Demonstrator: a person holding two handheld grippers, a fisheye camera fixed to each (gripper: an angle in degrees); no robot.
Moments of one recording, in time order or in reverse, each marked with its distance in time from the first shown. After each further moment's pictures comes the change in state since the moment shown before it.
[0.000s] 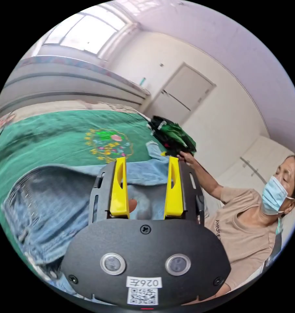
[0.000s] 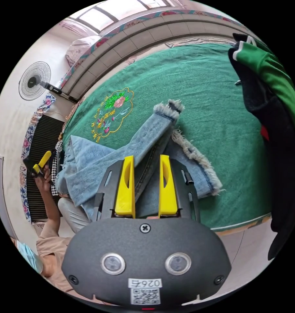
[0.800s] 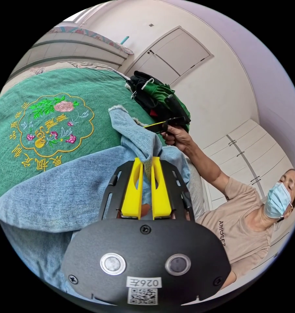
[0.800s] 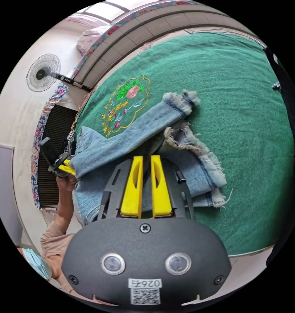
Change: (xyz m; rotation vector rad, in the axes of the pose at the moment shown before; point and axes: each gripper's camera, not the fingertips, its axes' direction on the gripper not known) left arm 0.027 -0.044 0.219 -0.192 0.178 -0.094; right arm -0.018 0.035 -0.023 -0.042 -0.152 -0.110
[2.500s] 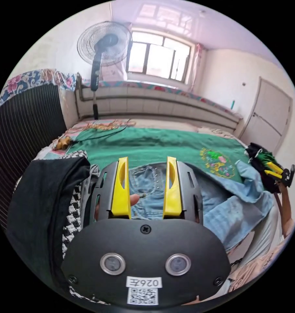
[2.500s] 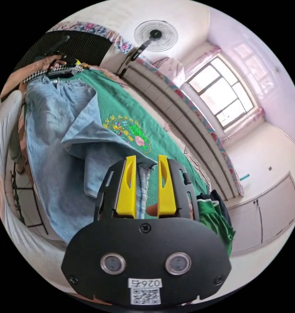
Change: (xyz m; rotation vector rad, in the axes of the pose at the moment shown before) left arm -0.001 0.378 -0.366 0.448 -1.125 -0.407; right arm -0.095 0.442 0.342 0.327 0.850 -0.976
